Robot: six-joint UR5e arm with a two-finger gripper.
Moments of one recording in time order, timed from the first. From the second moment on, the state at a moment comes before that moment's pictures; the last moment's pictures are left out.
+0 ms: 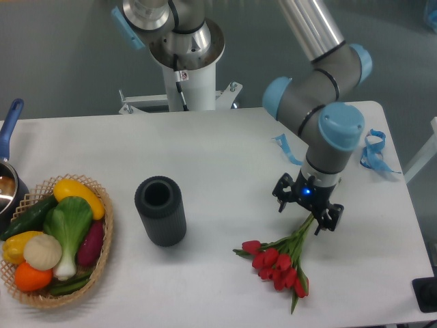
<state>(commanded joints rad) 2.70 -2.13 -1.58 -0.89 1.35 1.33</state>
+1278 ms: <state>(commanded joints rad) 2.69 -2.17 -1.58 -0.85 1.43 1.24</state>
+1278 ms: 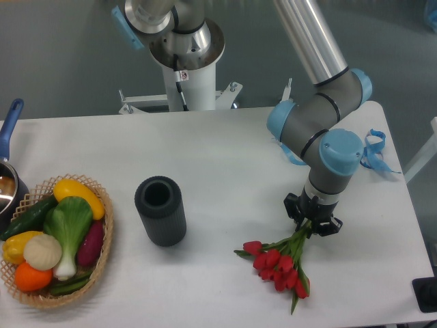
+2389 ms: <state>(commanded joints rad) 2.66 -1.78 -1.59 -0.85 0.79 0.92</state>
